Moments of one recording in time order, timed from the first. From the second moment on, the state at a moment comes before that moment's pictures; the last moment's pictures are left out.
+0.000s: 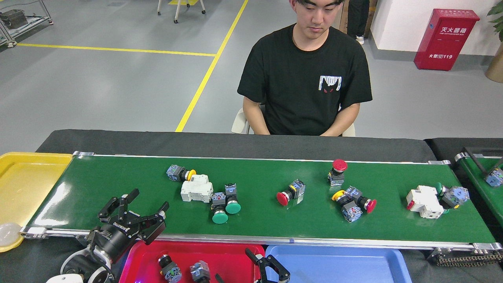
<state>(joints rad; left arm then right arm) -0.21 0.24 0.06 -1.19 -1.49 -0.61 0.05 0.09 -0.03 0.59 -1.69 1.44 0.16 -0.01</state>
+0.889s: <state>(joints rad) -0.45 0.21 -0.01 -0.87 -1.49 -0.57 0.06 -0.11 0.03 0.41 -1.40 1.37 0.33 0.05</state>
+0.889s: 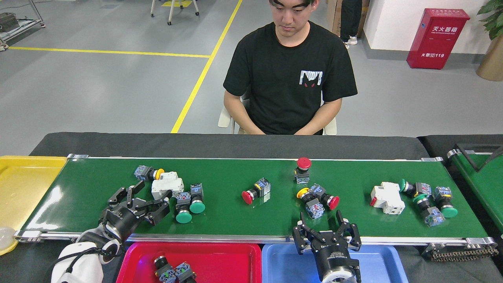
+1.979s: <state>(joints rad) -0.40 0.21 0.01 -0.87 -1.47 -0.56 0.09 -0.25 0.08 0.42 -1.28 1.37 0.21 0.09</state>
